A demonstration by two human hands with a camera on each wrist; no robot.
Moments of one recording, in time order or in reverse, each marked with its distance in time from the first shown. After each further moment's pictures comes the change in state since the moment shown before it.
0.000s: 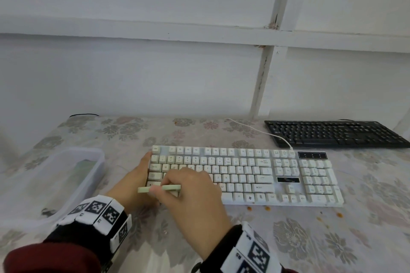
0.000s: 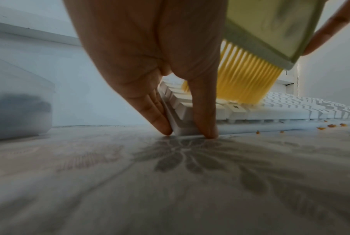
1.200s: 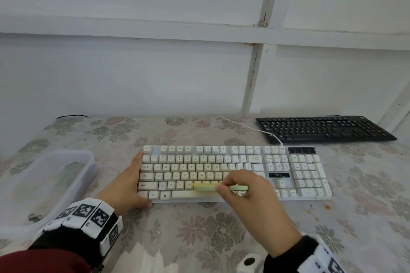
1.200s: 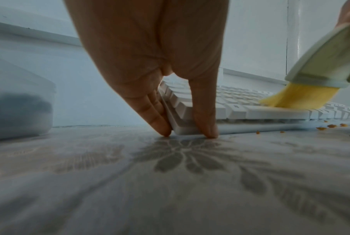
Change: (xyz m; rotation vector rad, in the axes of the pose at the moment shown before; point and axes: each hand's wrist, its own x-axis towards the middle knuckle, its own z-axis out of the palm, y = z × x) left_hand 0.009 -0.007 0.000 0.116 -0.052 0.019; right_hand -0.035 0.070 -0.056 0.127 0.199 0.149
